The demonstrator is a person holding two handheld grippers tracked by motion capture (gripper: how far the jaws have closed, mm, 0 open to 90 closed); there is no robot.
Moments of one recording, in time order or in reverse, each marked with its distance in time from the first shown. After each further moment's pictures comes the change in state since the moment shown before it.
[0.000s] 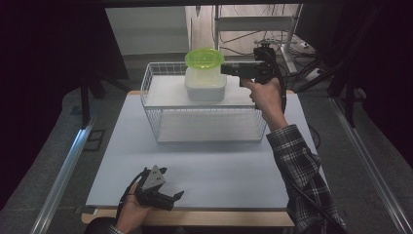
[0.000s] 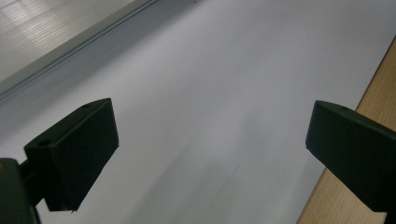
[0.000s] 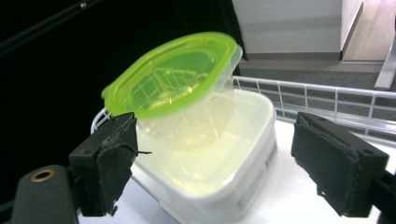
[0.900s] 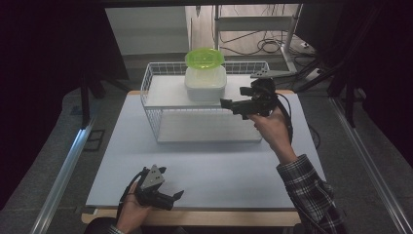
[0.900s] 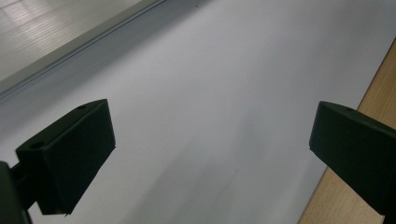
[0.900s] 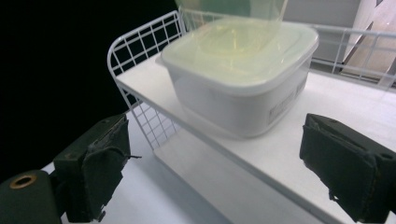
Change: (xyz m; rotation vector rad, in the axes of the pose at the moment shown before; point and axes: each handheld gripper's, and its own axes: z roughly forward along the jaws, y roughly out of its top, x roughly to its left) left arm 0.002 0.000 0.000 -0.011 0.002 -0.019; right arm 0.024 -0.066 -0.024 0.048 0.016 -0.210
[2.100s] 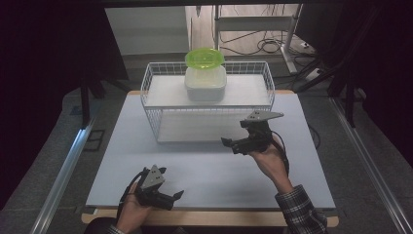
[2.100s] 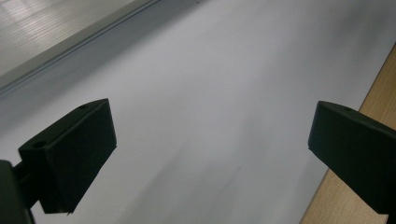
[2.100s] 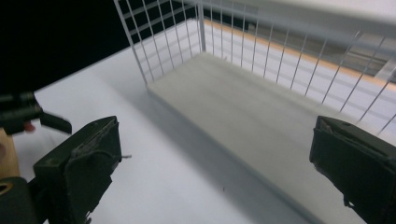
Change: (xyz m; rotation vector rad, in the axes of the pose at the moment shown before) left arm 0.001 -0.002 0.001 0.009 -0.002 -0.006; right arm 0.001 -0.103 0.017 0.096 -0.001 -0.089
